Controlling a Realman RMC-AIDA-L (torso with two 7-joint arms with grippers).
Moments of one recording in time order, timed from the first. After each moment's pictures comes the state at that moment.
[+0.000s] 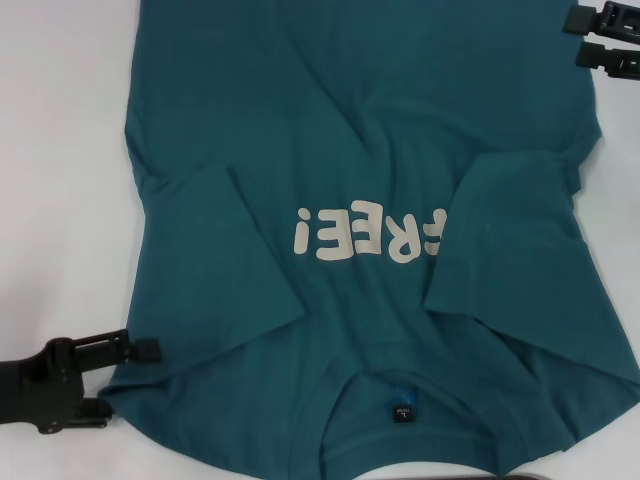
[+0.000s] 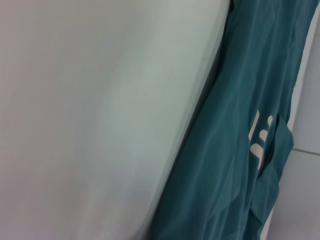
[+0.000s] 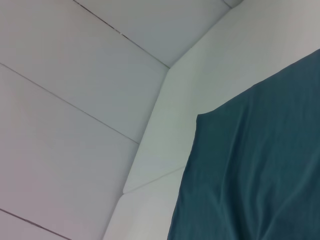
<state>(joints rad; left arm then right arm) -0.33 -2.05 -2.76 -0.62 -0.66 1.81 -2.51 0.53 1.93 -0.39 -0.66 -2.06 -1.61 2.22</state>
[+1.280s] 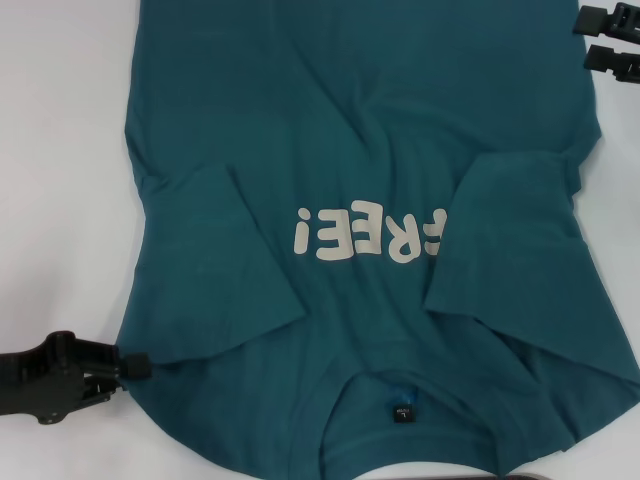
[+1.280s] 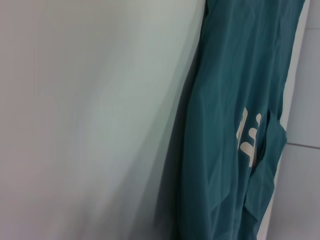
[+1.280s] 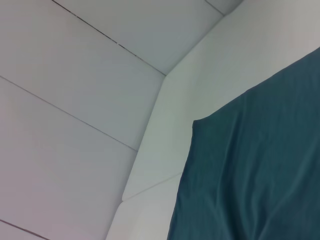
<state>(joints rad) -0.33 -2.08 -2.75 -0.70 -0.67 1.85 -2.50 0.51 1.93 -0.37 -0.64 -2.05 -1.61 2.22</state>
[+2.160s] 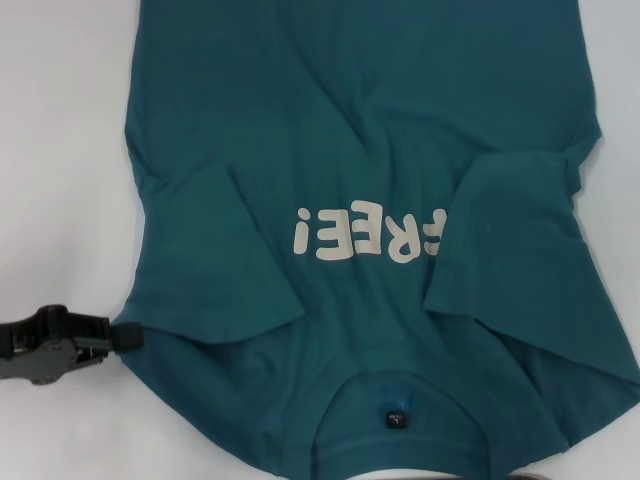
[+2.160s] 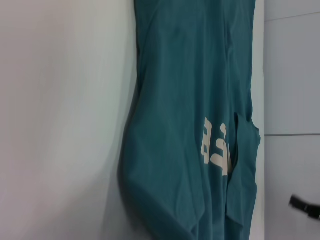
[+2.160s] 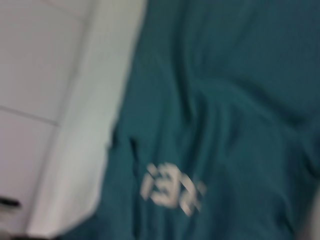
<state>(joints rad) -0.36 -2.06 -2.77 -0.70 -0.70 1.86 -2.37 0.45 1.79 -0.42 -0.68 -2.36 -1.89 2.27</state>
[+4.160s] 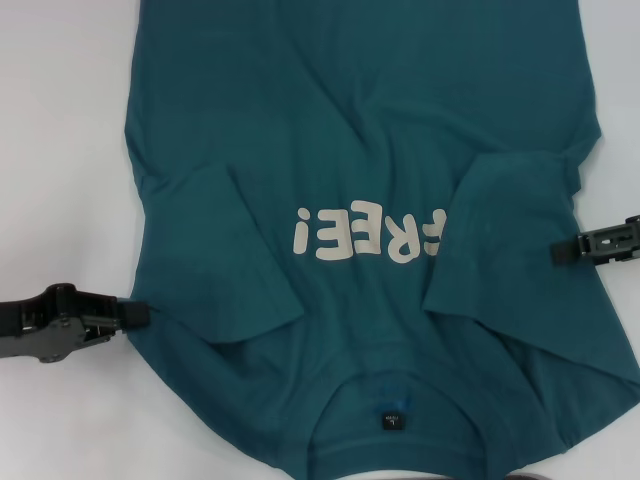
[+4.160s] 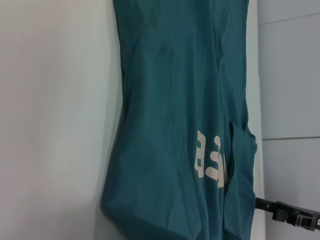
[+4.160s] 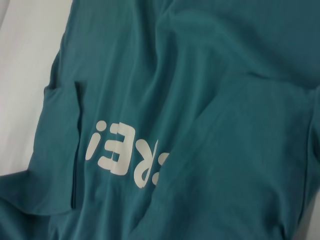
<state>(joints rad) -0.39 -2.06 -2.78 -0.69 -0.71 1.84 -2.36 0.55 1.92 -0.50 -0.67 -2.56 -1.70 2.21</state>
